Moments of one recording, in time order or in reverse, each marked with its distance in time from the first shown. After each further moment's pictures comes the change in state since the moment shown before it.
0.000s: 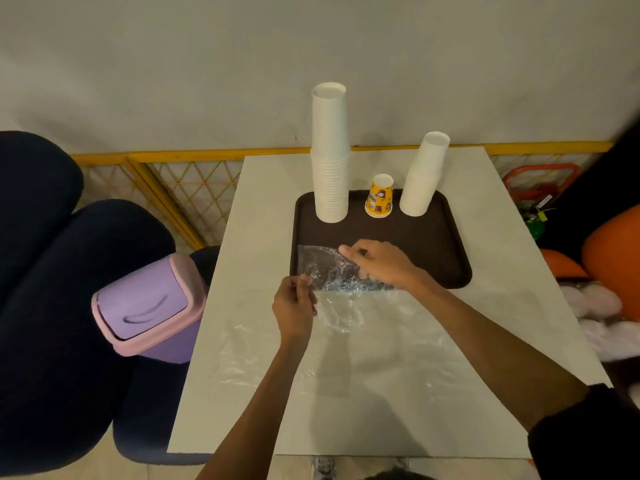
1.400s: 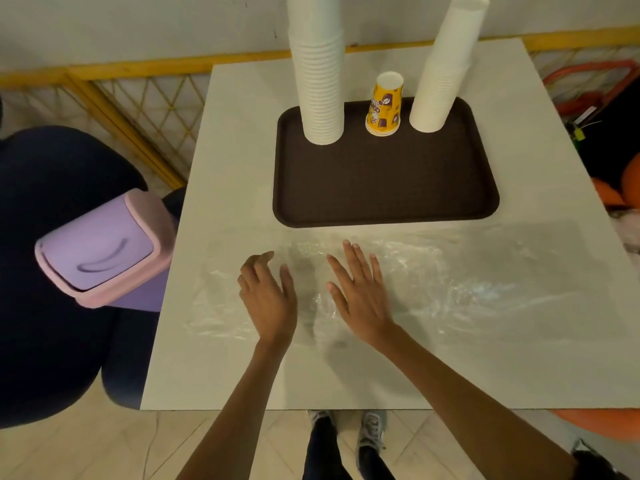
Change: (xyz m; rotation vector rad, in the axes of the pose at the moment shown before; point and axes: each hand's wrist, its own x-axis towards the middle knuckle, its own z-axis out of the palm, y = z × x) left_hand -0.012 -0.128 -0.012 0.684 0.153 0.313; right_hand -0.037 0.076 0.198 -0.453 0.412 -0.160
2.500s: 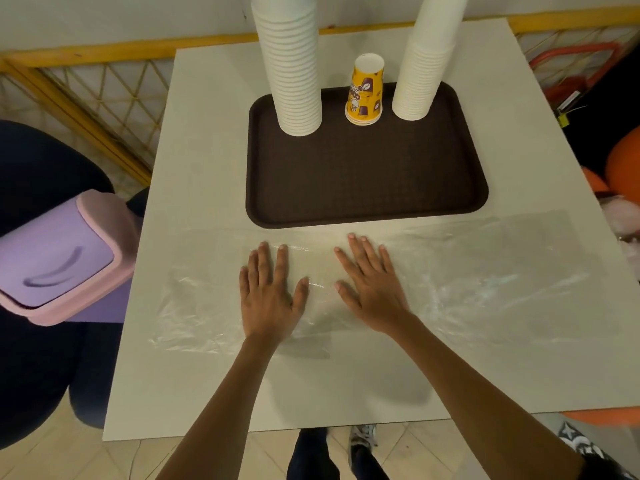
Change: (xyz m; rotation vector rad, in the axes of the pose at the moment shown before) left_hand 0.003 -0.021 0.044 0.438 -0.437 0.284; right_hand 0.005 0.063 0.024 0.018 -0.099 -0.001
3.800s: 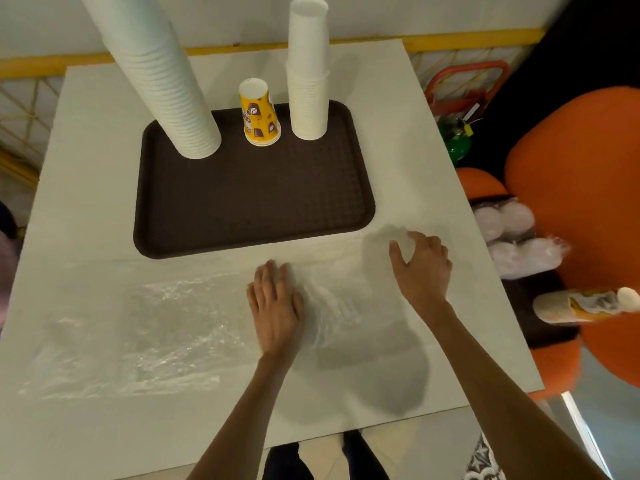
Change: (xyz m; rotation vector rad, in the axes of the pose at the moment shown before) left_hand -0.004 0.181 0.030 -0.264 0.105 0.023; right_hand -0.044 0.171 -0.130 0.205 0.175 0.785
